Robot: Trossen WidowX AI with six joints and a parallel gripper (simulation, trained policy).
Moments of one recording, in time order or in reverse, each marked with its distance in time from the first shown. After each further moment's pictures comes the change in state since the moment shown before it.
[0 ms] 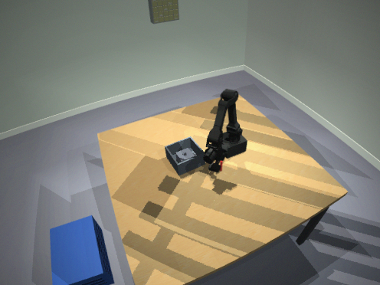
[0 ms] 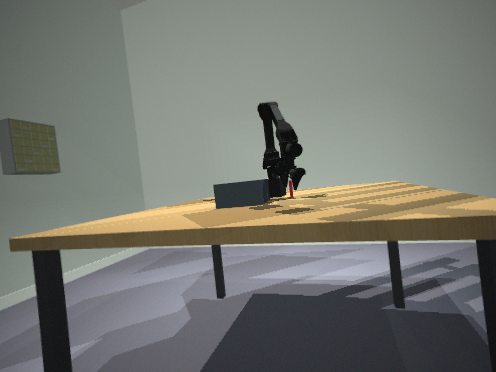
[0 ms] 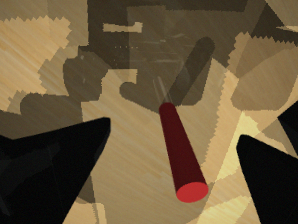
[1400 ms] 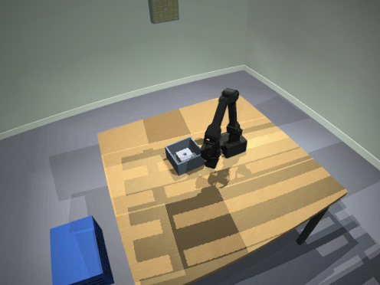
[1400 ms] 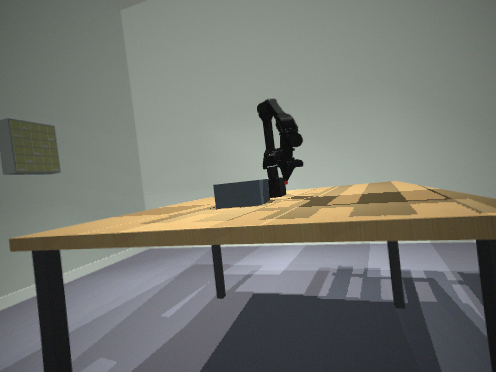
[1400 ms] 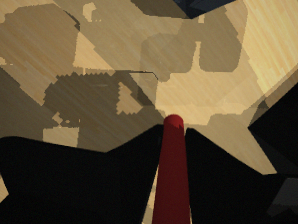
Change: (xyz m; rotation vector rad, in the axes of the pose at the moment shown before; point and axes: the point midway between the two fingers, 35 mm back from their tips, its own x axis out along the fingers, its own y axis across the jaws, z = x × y) arm -0.045 0.005 0.018 -0.011 -0.107 -0.039
